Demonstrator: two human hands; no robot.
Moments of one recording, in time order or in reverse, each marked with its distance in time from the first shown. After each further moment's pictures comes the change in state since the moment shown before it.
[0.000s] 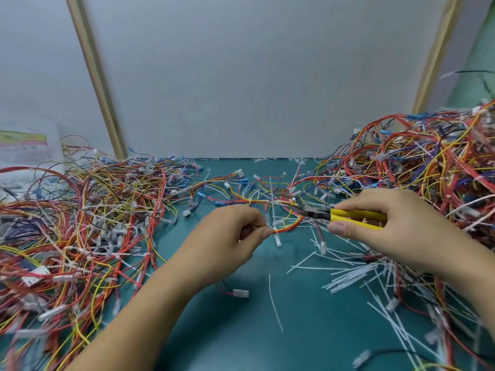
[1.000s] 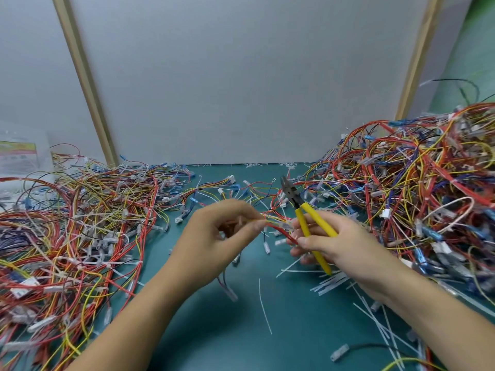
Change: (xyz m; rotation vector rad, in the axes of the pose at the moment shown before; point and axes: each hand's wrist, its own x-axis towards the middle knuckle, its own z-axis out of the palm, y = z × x) left_hand -0.001 0.004 0.003 -0.383 0.206 0.073; right_hand 0.002 -0.020 0.056 0.844 -0.051 0.362
